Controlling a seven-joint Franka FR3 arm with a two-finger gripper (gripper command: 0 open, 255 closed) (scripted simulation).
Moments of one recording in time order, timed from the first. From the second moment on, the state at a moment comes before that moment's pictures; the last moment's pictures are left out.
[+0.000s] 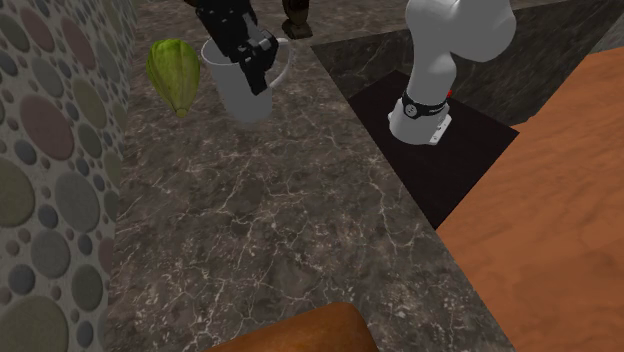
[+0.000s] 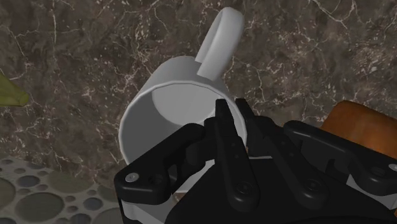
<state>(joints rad) -0.15 0.03 0.11 -1.68 -0.03 1.54 -0.04</state>
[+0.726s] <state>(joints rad) -0.28 0.15 -0.01 -1.53 -0.07 1.52 -0.29</state>
